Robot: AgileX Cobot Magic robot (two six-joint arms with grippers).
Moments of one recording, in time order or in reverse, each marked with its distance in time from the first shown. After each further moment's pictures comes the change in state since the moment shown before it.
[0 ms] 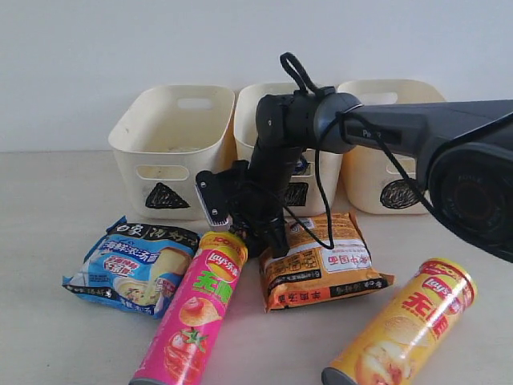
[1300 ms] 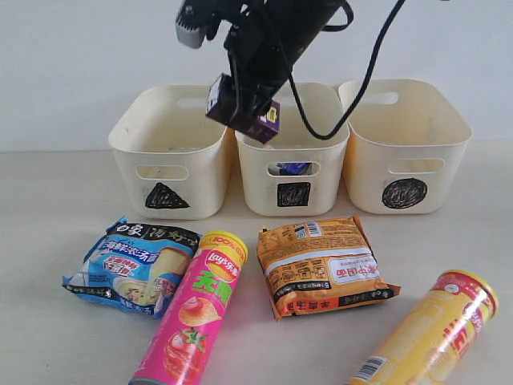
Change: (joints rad) left arm 0.000 0.000 0.000 0.000 -0.002 0.000; right arm 0.001 -0.417 0.002 0.017 0.010 0.578
